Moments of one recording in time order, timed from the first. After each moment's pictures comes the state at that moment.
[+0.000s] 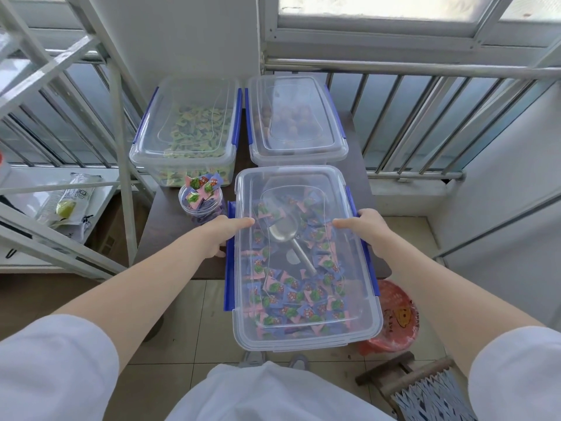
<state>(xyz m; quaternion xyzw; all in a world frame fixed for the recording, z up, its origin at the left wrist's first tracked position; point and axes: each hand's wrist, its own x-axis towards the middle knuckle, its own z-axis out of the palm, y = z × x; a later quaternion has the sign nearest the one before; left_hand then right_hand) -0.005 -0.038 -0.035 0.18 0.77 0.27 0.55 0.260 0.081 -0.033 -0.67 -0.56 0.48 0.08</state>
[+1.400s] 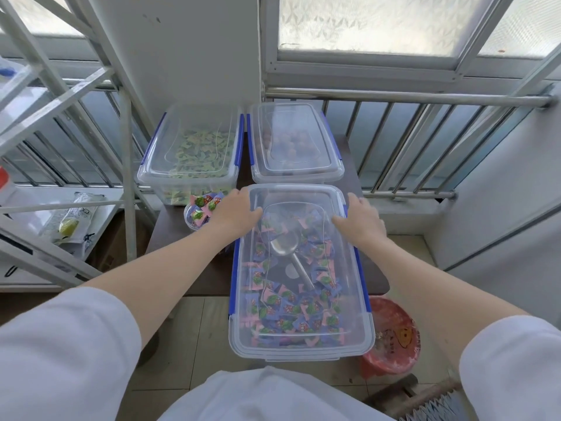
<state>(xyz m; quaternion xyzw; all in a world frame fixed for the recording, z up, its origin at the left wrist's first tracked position) 0.002 0.000 0.011 0.53 0.82 0.13 0.20 0.233 0.081 0.006 -0.63 -0.75 0.20 0.04</state>
